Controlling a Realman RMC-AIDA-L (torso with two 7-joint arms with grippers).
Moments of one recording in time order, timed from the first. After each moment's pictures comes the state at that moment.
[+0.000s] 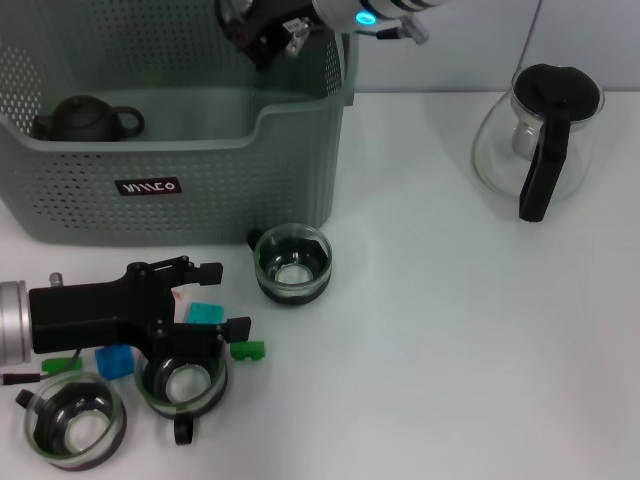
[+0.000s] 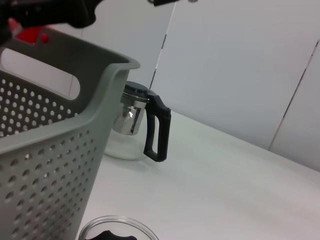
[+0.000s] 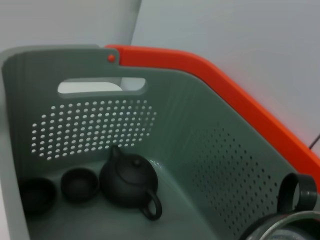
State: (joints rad) left arm -0.44 -2.06 0.59 0.61 2.09 1.66 -1.31; right arm 1.37 2.11 -1.23 -0.39 -2.21 -0.67 1.91
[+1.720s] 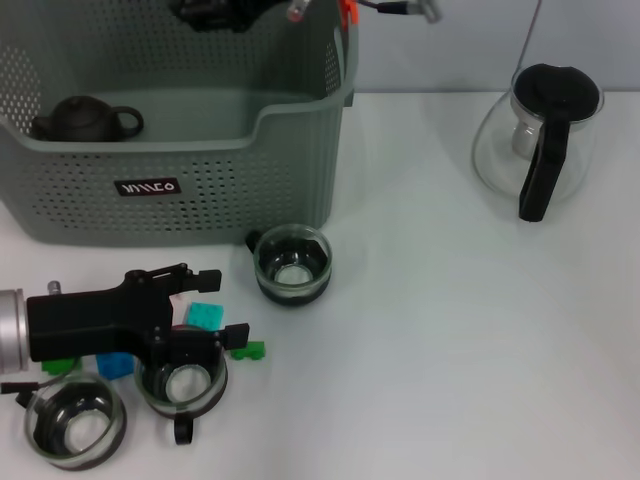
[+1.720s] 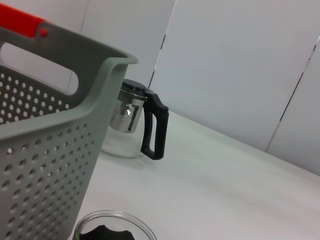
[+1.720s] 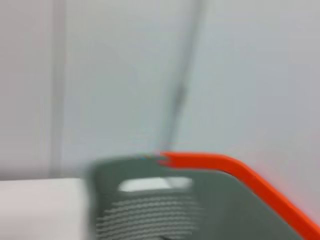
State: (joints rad) left arm -0.43 -2.05 0.59 0.59 2.09 1.66 -1.31; right arm 1.09 2.10 -1.35 -0.86 -1.97 -0.86 1.90
